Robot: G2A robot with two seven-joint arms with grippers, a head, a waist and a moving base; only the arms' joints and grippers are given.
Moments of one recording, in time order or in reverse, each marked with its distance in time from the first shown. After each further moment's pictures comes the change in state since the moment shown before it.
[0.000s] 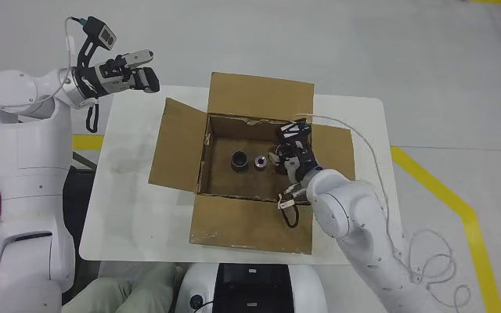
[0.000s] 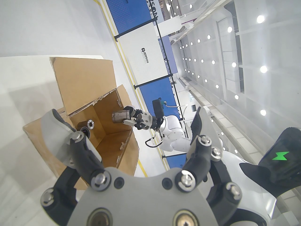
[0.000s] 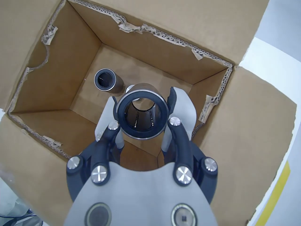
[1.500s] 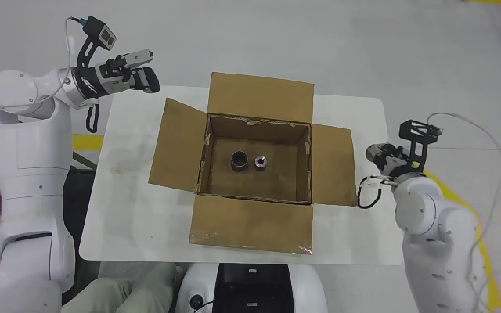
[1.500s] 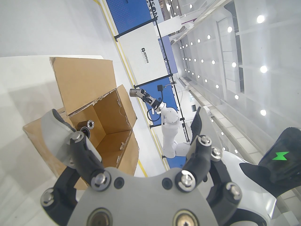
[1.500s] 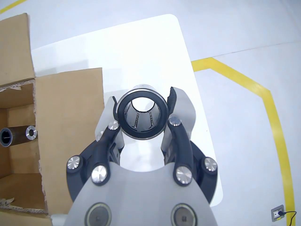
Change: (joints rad) left arm 0.000 0.000 0.000 0.000 0.000 0.000 0.000; right arm -0.255 0.036 0.548 -0.024 0.000 0.116 -0.080
